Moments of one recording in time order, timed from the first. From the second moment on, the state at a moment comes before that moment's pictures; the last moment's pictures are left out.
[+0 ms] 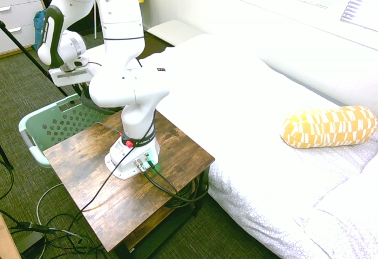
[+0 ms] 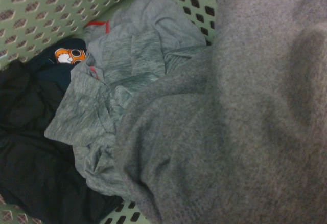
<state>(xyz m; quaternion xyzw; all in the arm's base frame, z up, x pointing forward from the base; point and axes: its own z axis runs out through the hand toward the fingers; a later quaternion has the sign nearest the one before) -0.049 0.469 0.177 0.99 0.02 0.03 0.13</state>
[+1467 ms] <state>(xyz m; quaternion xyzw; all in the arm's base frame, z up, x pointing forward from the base) -0.051 0.494 0.097 0.98 0.01 0.00 0.18</state>
